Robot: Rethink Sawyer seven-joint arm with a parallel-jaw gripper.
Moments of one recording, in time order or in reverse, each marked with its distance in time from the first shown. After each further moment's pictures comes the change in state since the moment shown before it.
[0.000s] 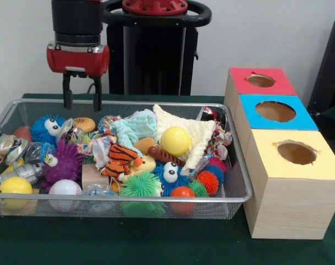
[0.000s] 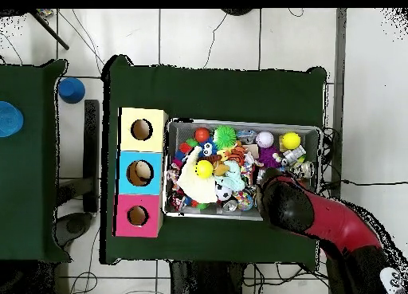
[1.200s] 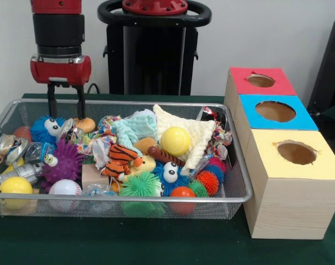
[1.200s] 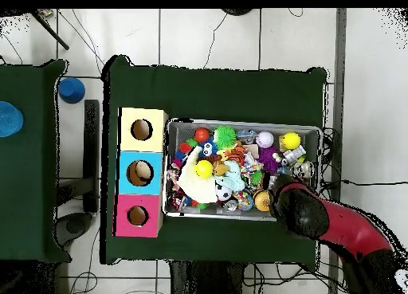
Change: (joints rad) arm -0.161 0.075 0.093 -0.001 -0.120 -0.040 0.000
